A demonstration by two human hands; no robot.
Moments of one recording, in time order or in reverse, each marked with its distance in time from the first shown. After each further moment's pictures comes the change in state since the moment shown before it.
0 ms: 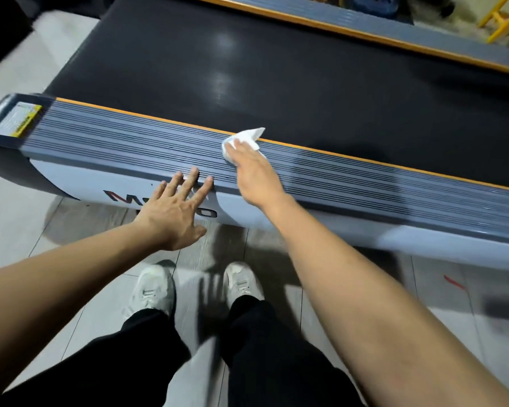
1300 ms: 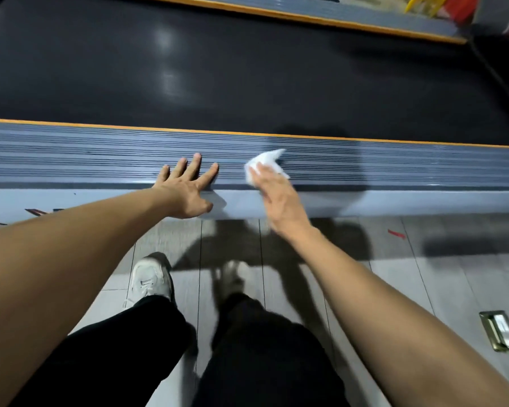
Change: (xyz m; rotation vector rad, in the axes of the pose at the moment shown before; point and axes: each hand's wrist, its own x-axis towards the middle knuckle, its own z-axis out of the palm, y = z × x) left_hand 0.065 0.117 -0.046 -0.047 -0.099 0.120; right_hand -0.153 0.135 -0.039 0.070 0.252 0.083
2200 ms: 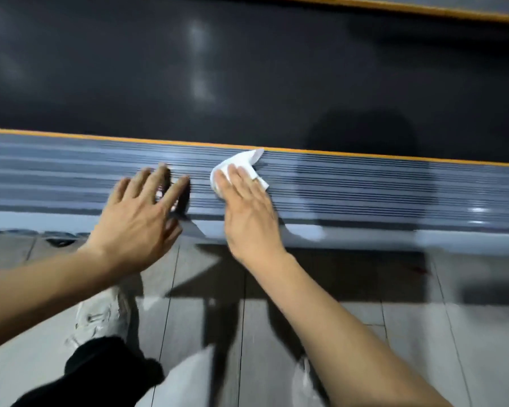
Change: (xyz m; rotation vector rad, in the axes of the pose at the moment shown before) left_hand 0.024 0.041 0.019 0.127 0.403 -0.024; right_hand 0.031 0.022 0.004 0.039 0.010 0.037
